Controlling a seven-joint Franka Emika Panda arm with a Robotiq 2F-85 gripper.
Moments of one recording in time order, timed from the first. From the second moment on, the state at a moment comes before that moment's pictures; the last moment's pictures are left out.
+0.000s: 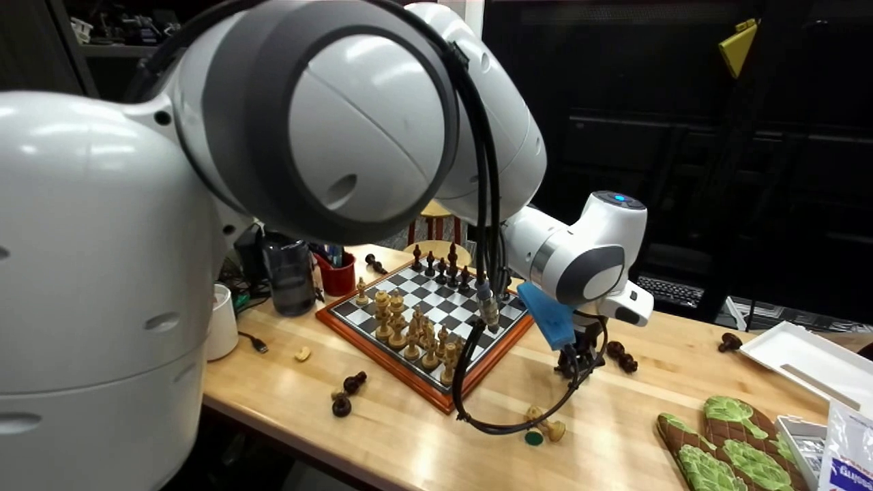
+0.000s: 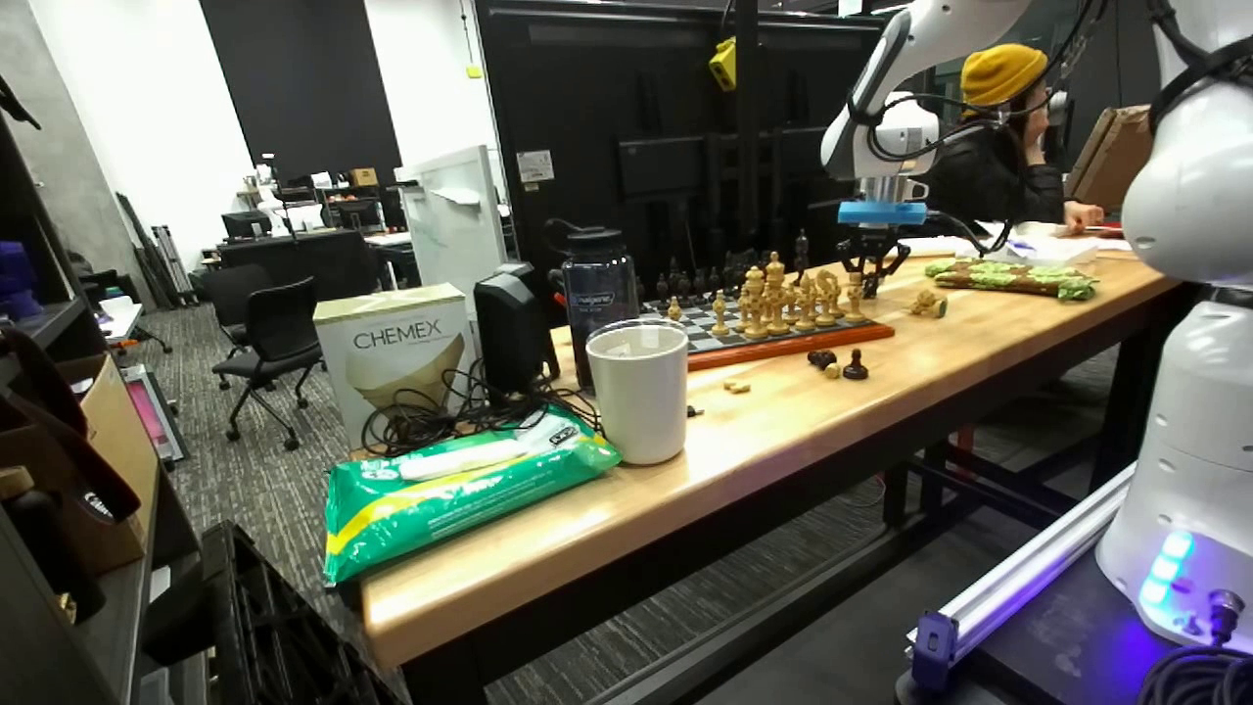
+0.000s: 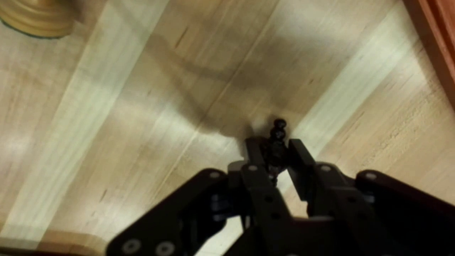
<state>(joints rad) -0.26 0.34 -0.26 -1.97 0.18 2.40 0.38</state>
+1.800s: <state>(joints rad) -0.16 0.29 -0.33 -2.06 -0.07 2.57 0.70</state>
